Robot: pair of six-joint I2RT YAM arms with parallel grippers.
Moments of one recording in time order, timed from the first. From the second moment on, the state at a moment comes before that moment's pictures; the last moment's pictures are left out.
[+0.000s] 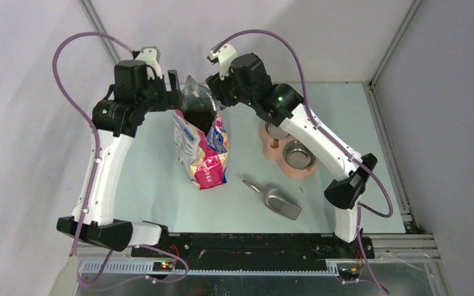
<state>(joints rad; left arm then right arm) -0.22 1.35 1.78 -0.94 -0.09 -0.16 0.84 1.93 2.25 -0.67 0.14 -0.05</state>
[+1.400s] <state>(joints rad) -0.21 1.34 1.65 -1.08 -0.12 -0.08 0.93 1.92 2.12 -0.73 0.22 0.17</state>
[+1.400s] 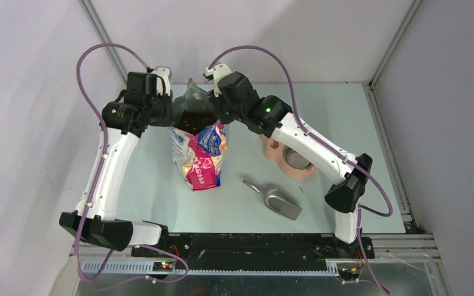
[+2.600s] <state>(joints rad) -0.10 0.58 1.07 -0.93 0.42 0.24 0.69 1.59 1.07 -0.64 -0.47 -0.26</state>
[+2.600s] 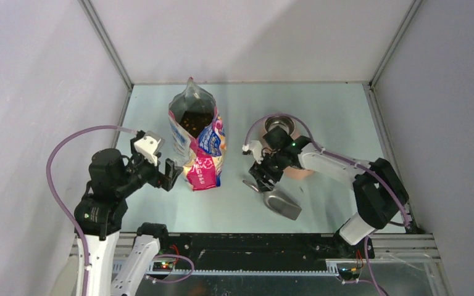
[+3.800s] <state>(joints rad) -0.05 0.76 1.29 -0.91 0.50 0.27 0.55 1.48 1.16 -0.58 -0.41 -0.04</state>
